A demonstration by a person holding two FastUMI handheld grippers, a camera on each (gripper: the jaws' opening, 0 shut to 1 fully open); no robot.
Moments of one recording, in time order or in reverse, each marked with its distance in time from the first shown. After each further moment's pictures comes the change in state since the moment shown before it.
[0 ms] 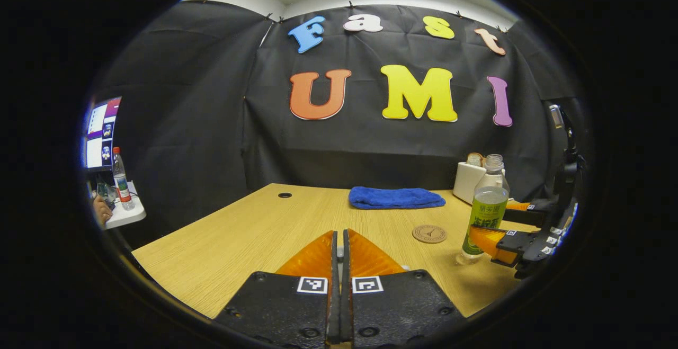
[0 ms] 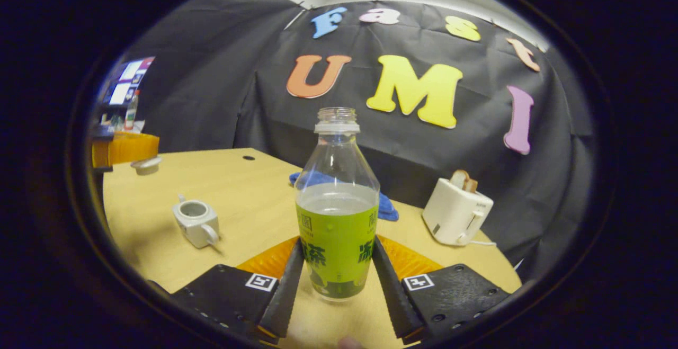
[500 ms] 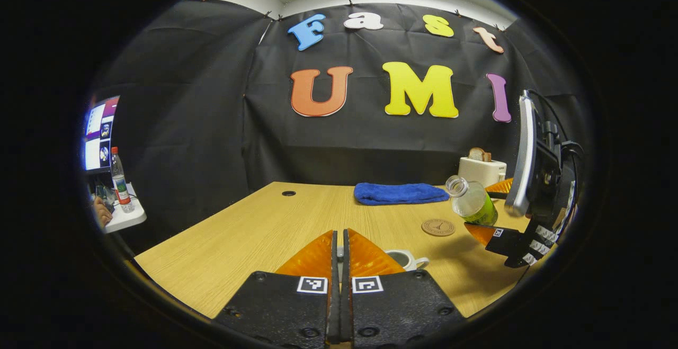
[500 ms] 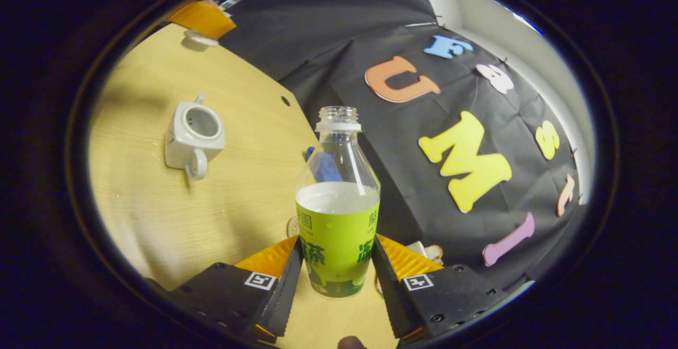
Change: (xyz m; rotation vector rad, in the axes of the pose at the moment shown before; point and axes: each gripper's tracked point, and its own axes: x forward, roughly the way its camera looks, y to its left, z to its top) left arm 0.002 0.032 -0.013 0.048 0.019 -0.007; right arm 0.028 0.019 0.012 -0.701 -0.013 -0.051
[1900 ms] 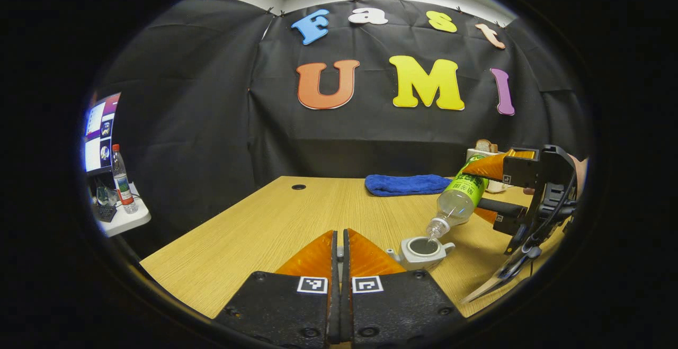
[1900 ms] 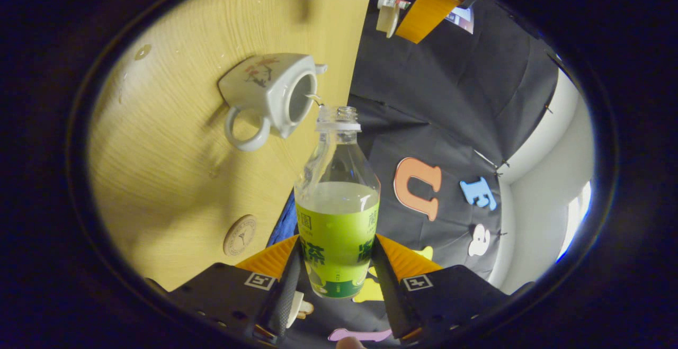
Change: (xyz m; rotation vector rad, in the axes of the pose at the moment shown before) left arm 0.001 0.029 -0.016 -0.008 0.025 0.002; right arm 0.020 -0.002 0.058 -0.844 -0.211 -0.187
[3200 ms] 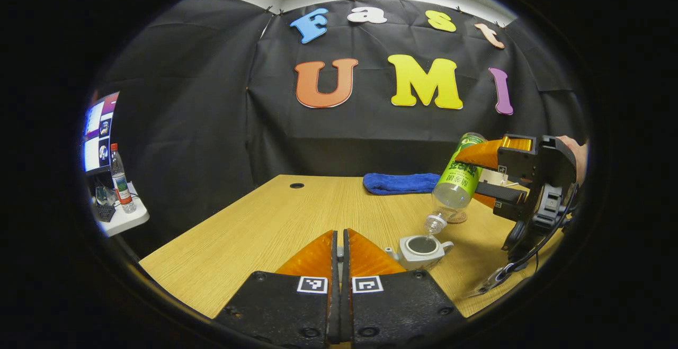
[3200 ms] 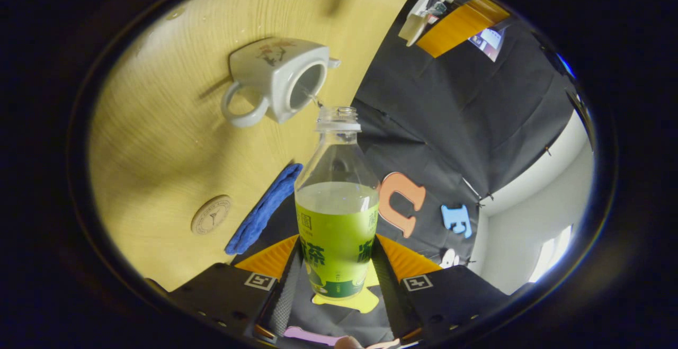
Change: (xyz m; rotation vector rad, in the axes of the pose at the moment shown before) left arm 0.000 -0.001 -0.001 0.000 0.006 -0.011; right arm 0.004 -0.031 0.004 -0.192 -0.023 -0.079
